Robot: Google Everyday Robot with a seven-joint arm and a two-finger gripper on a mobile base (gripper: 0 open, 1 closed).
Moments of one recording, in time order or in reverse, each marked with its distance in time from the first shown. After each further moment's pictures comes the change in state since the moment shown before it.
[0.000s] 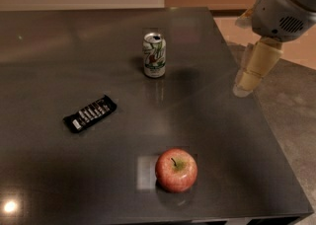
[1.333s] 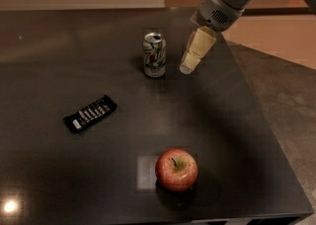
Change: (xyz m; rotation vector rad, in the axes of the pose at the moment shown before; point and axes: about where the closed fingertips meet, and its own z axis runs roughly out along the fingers) arm -0.077 -0.073 0.082 -0.049 -0.125 0.037
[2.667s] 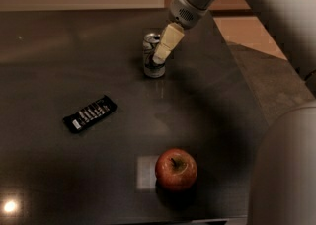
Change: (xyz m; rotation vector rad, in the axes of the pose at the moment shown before) arm -0.053 -0.047 0.066 -0.034 -0.046 0.048
